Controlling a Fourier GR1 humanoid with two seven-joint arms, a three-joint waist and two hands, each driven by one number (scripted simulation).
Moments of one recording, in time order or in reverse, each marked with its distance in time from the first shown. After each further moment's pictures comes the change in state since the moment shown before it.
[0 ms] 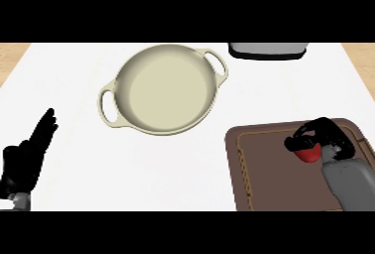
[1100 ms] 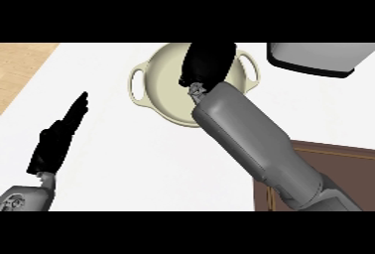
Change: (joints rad) left arm -0.144 -0.028 -0.111 0.009 -0.041 -0.056 0.040; right arm -0.806 0.355 0.327 0.400 0.613 -0.127 0.107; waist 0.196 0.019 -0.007
